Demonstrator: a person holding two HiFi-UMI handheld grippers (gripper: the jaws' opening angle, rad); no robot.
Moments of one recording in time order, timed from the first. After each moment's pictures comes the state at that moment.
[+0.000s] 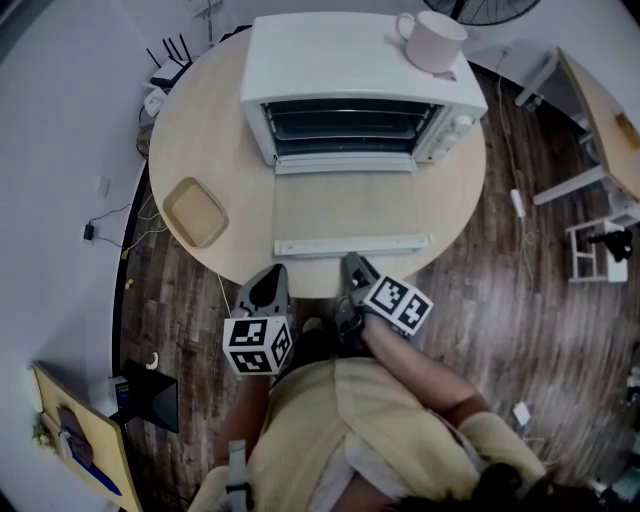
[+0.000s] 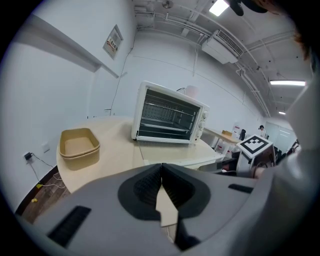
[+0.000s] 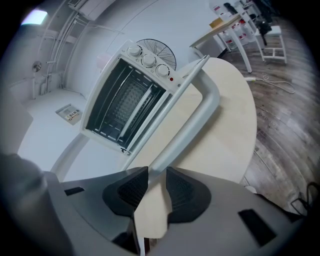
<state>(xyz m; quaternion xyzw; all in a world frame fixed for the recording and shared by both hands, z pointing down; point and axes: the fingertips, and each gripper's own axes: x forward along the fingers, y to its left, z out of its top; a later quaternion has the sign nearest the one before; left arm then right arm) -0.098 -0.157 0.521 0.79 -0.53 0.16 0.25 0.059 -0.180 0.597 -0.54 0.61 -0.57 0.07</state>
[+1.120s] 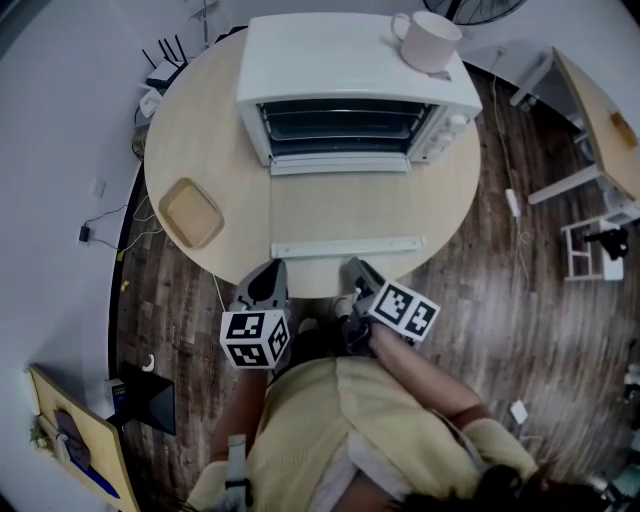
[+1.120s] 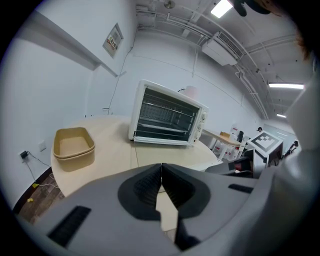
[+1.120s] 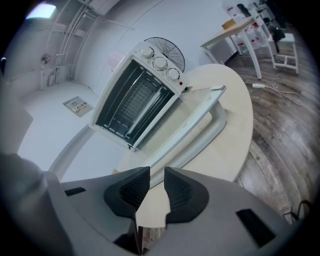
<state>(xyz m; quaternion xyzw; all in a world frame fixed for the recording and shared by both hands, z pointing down) -0.091 -0.166 0.522 0.80 -0.52 0.15 0.25 0.066 -0.165 0.575 -0.52 0.65 -0.56 0.04</state>
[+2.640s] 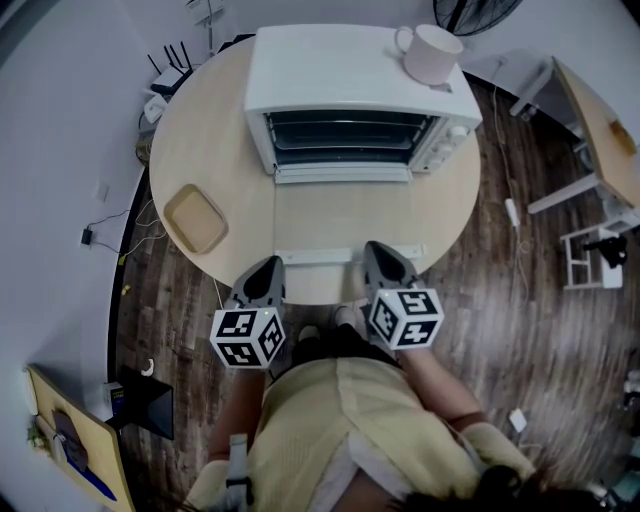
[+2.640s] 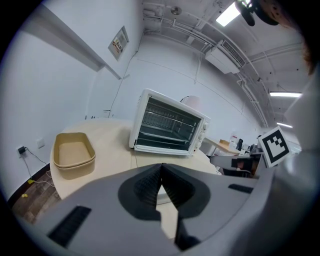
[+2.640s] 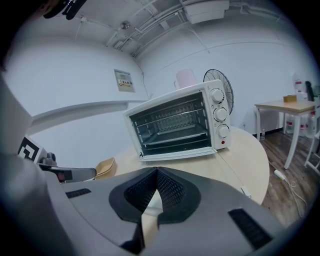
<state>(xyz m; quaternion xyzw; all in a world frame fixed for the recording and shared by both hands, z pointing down) -0.099 -0.181 0.494 0.80 -0.53 0.11 0.26 0.078 -0.202 0.498 -0.55 0.79 -0.25 -0.10</state>
